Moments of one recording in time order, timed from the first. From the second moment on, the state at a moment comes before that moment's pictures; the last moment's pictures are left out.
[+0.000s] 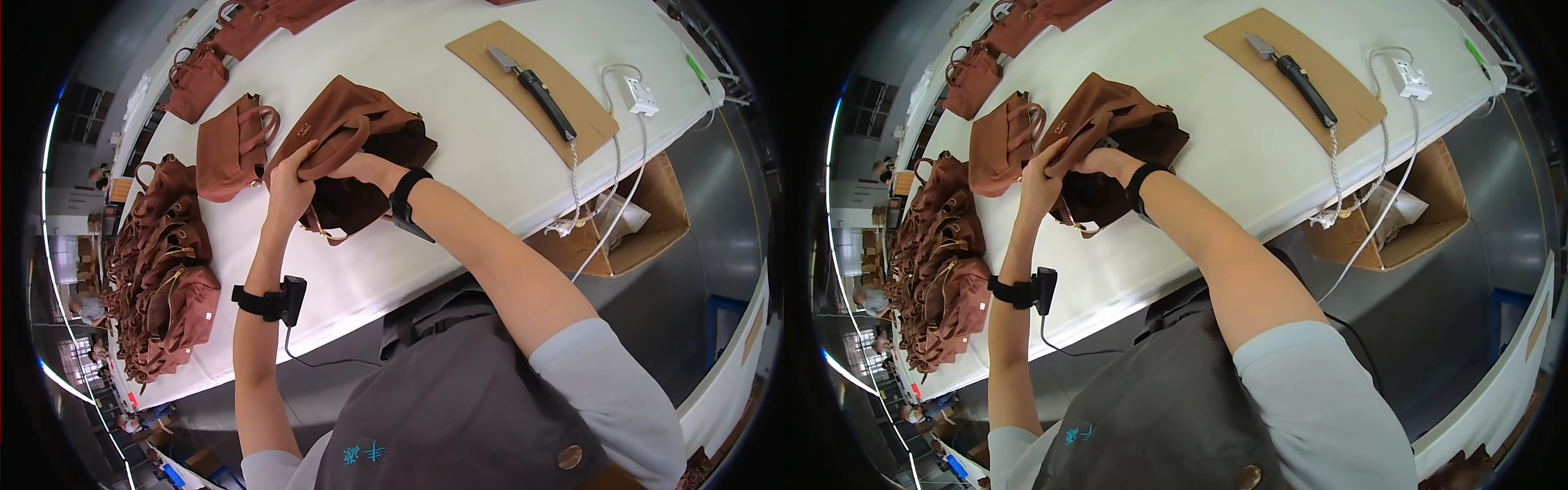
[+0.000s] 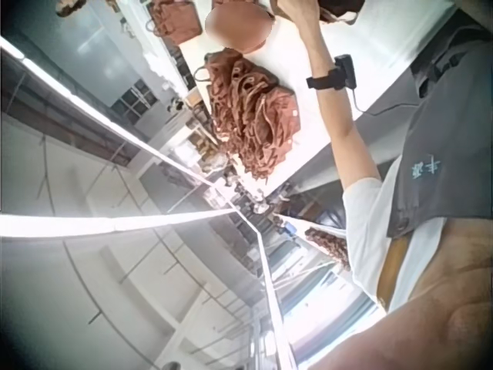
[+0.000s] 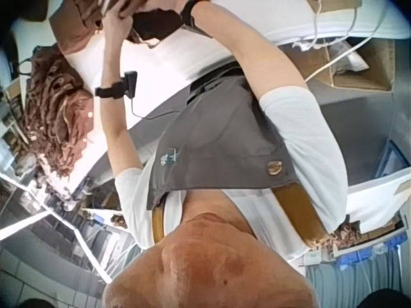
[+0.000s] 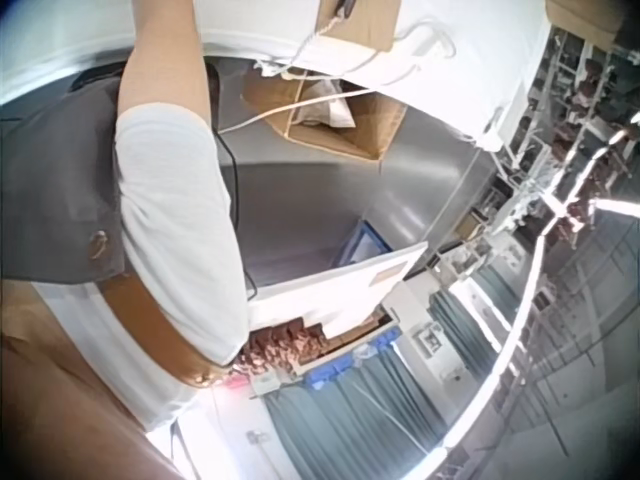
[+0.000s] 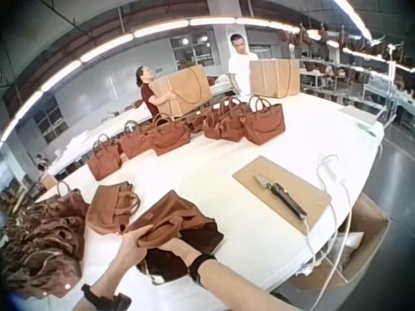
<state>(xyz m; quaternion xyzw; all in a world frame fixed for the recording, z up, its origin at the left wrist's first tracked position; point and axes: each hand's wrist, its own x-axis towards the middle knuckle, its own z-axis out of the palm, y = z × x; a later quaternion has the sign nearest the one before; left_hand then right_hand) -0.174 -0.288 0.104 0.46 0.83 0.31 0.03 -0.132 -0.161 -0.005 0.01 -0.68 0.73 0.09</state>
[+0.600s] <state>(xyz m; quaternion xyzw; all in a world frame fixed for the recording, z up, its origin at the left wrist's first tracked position) -0.161 -0.302 0.094 0.45 0.85 0.28 -0.05 -0.142 -0.139 0.041 0.01 -0.65 0.75 -0.10</state>
